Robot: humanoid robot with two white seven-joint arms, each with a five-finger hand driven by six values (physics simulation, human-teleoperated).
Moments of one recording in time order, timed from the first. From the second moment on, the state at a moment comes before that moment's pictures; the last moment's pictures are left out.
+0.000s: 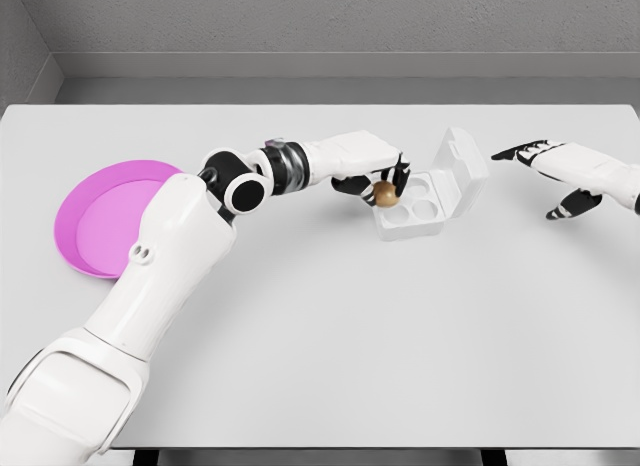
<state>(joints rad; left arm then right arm) -0.76 0.00 -0.53 -1.11 -0.75 -0.39 -0.61 -0.55 -0.72 0.35 -1.09 0.51 -0.61 0.48</state>
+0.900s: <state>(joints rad) -0.77 0.00 -0.53 -1.11 -0.77 -0.40 -0.61 -0.55 -0.72 0.35 -1.09 0.51 -0.61 0.48</state>
